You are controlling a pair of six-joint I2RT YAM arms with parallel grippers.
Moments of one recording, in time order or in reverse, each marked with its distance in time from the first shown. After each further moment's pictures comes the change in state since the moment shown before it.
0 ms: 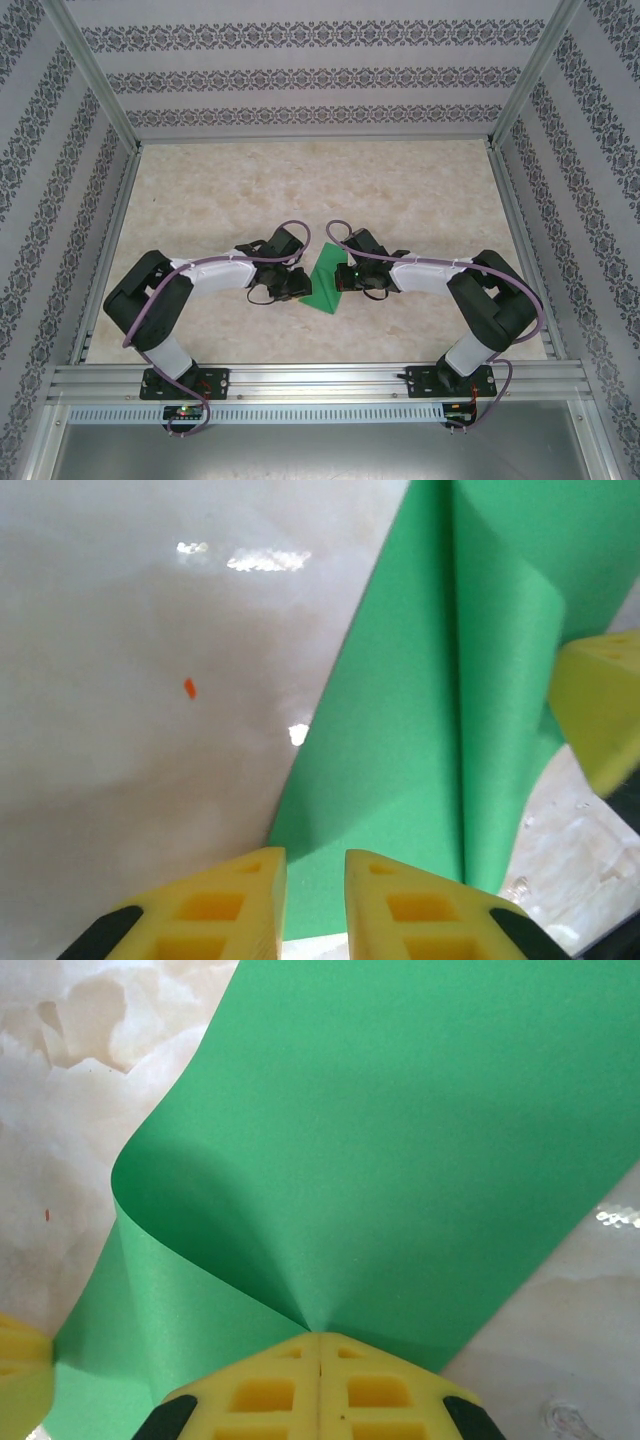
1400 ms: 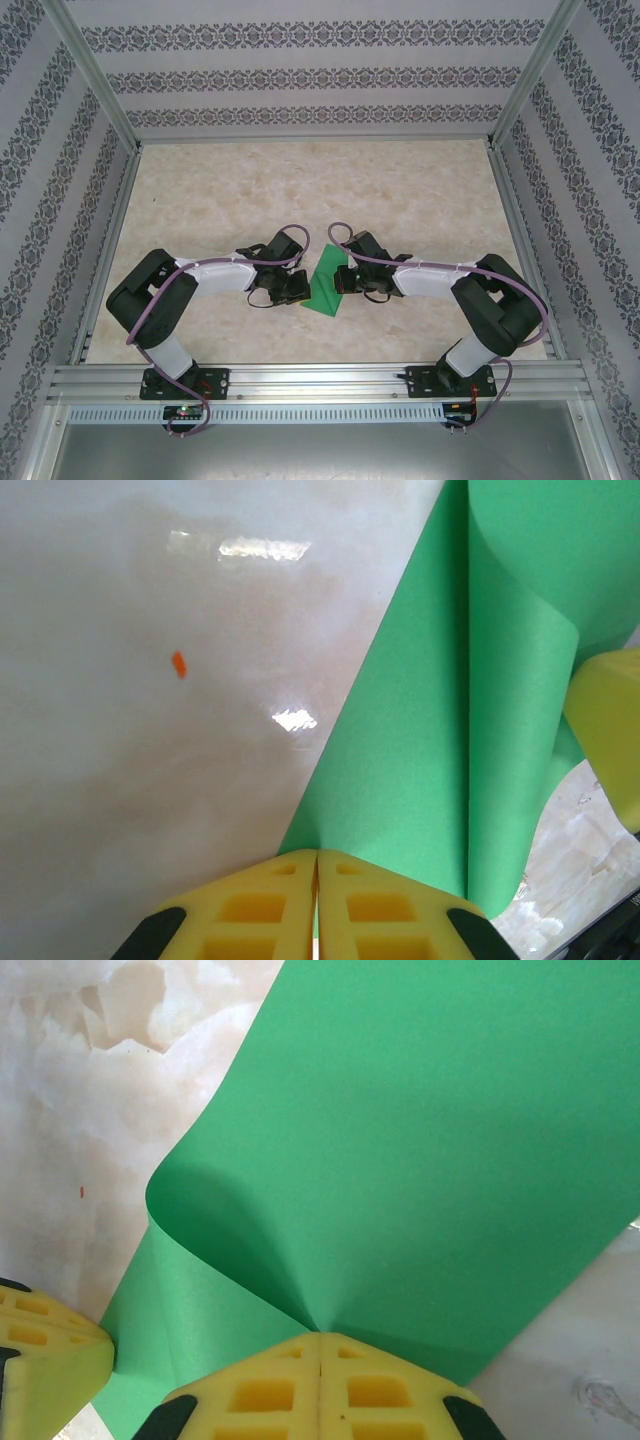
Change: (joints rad) left arm 0.000 0.032 -0.041 0.071 0.048 -0.037; right arm 0.008 -0.034 -0.042 0.047 -0.029 0.007
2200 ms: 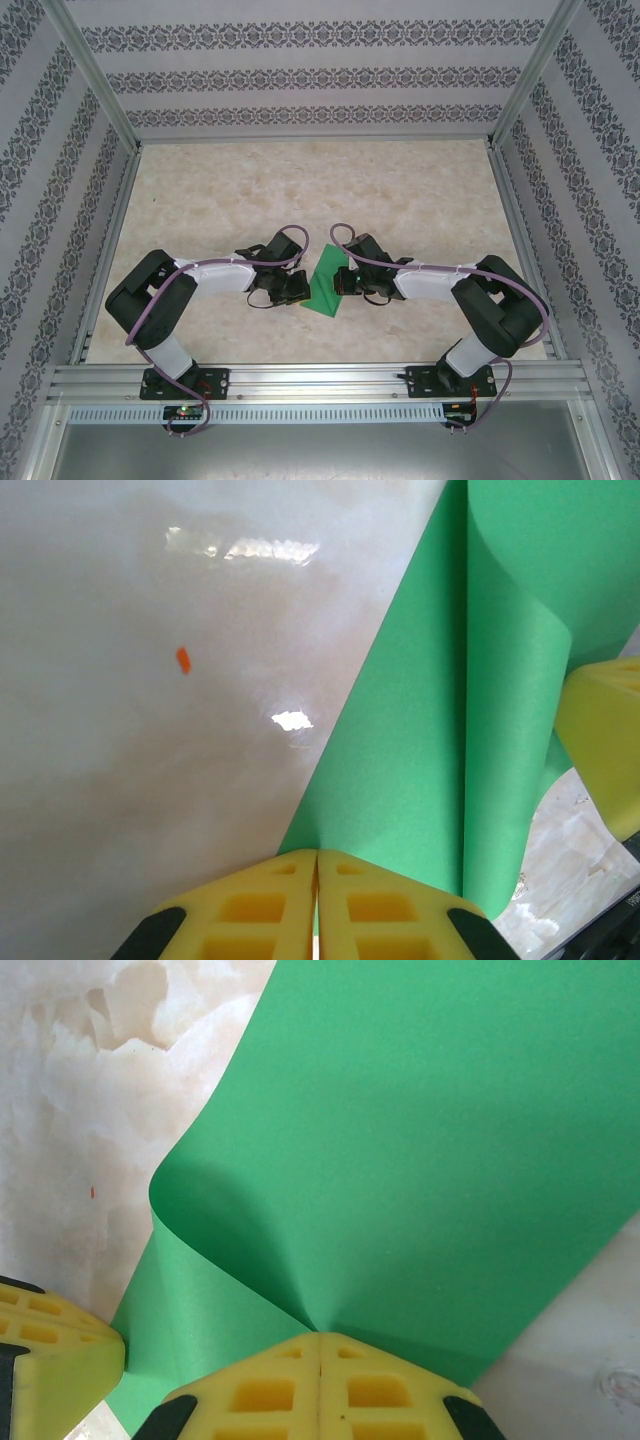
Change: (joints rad) left arm 0.000 -0.006 -0.011 0.014 0.002 -0.009; right arm 0.005 -0.008 -0.034 0.055 -0.013 0.050
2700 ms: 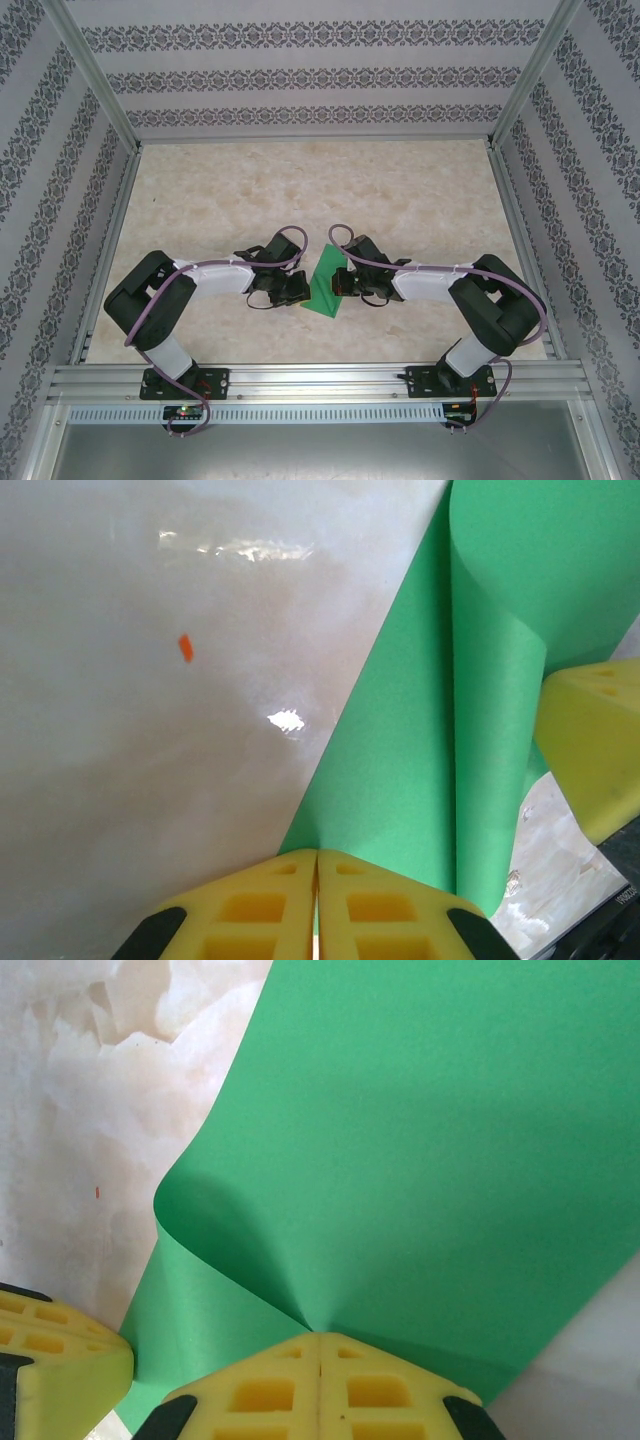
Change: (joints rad) left arm 0.000 -0.008 -0.016 0.022 0.008 -0.019; right arm 0.015 0.013 -0.002 0.020 0.003 0.033
